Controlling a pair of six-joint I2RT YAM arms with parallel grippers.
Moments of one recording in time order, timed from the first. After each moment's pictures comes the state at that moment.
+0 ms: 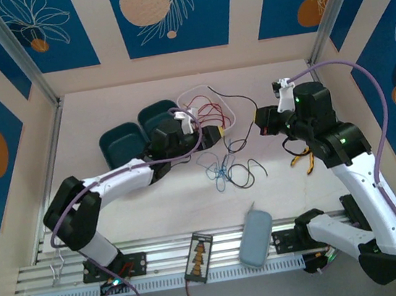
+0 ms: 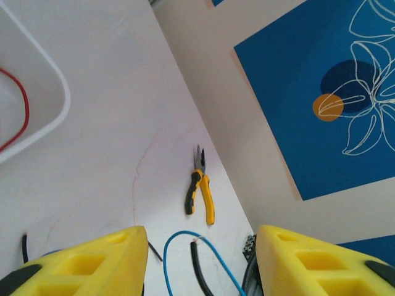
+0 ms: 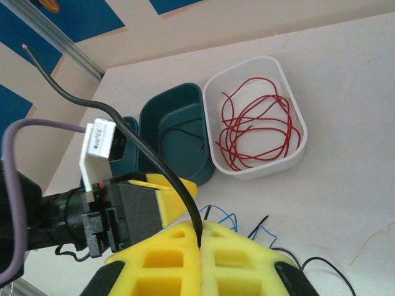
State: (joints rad) left arm -0.76 1.63 0.98 0.38 0.38 -0.89; right arm 0.34 0.96 1.29 -0.85 -0.19 0.42
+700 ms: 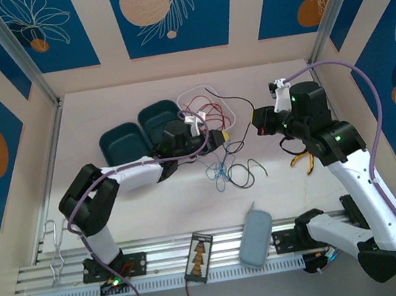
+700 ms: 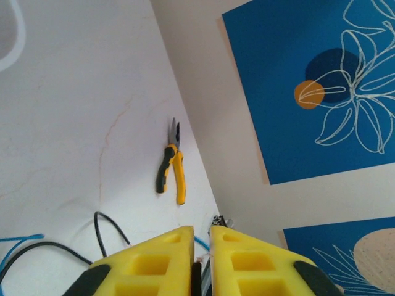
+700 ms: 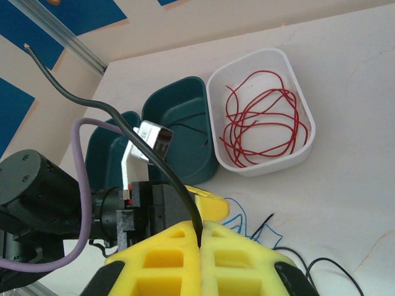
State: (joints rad) left arm -0.76 1.76 1.00 0.54 0.52 -1.06; right arm 0.34 0.97 1.27 -0.83 -0.21 0.42
